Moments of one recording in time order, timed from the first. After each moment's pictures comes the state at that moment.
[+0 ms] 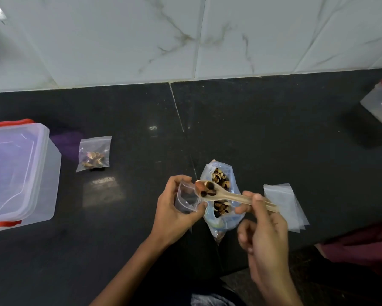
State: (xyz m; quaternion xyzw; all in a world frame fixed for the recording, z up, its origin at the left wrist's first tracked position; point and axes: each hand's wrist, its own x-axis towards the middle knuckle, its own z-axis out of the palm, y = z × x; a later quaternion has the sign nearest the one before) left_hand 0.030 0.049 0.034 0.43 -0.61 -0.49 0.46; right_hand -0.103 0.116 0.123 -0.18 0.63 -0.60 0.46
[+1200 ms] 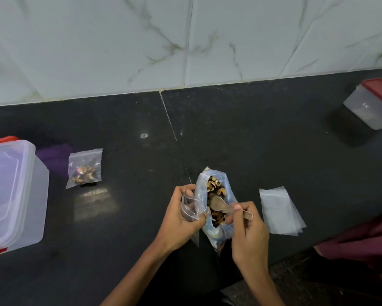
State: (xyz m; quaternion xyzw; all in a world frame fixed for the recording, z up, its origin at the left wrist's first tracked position) left_hand 0.021 0.035 0.015 0.39 -0.58 -0.60 0.39; right_hand -0.116 0.105 0.045 -0.45 0.76 -0.43 0.18
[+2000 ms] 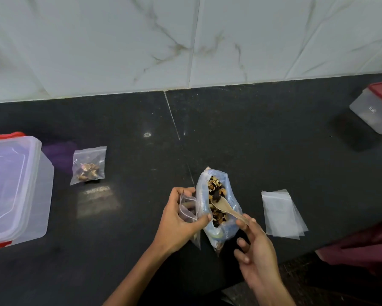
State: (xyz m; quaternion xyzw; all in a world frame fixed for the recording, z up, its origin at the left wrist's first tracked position) left_hand 0.025 0.043 0.035 0.42 -0.53 -0.62 0.40; right_hand -0.119 0.111 0.069 0.06 0.62 -0.58 0.53
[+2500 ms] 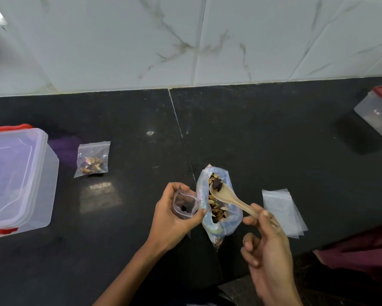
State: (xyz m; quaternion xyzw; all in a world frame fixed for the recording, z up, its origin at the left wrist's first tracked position) left_hand 0.035 0.048 0.035 0.45 -0.58 -0.52 0.44; right_hand -0.112 0.124 0.112 -0.06 0.60 -0.62 0.50
